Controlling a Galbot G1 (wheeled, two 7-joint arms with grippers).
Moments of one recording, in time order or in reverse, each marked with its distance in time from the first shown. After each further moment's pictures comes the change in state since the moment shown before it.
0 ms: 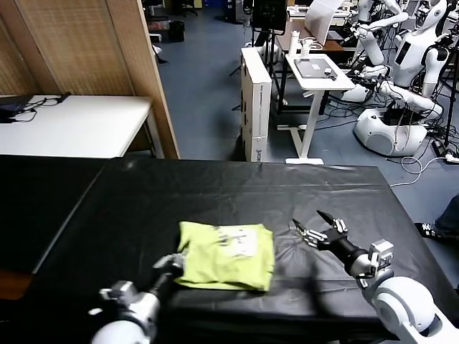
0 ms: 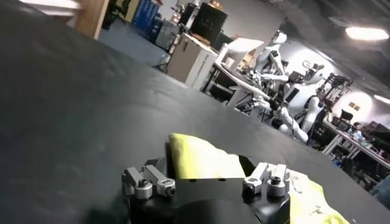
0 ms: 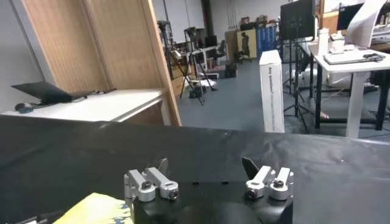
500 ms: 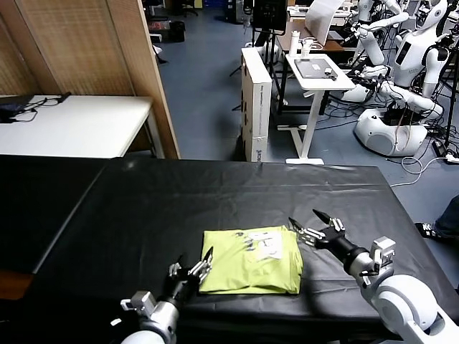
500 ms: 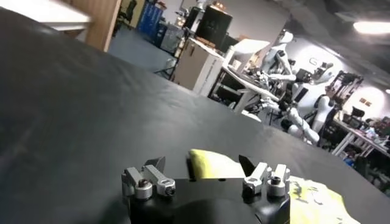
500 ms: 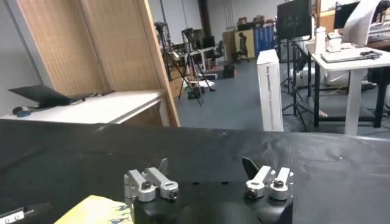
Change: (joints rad) left arm 0.019 -0.047 0.048 0.053 0.046 -0.085 -0.001; right arm -0.004 -0.019 -0.003 0.027 0.054 -0.009 0.004
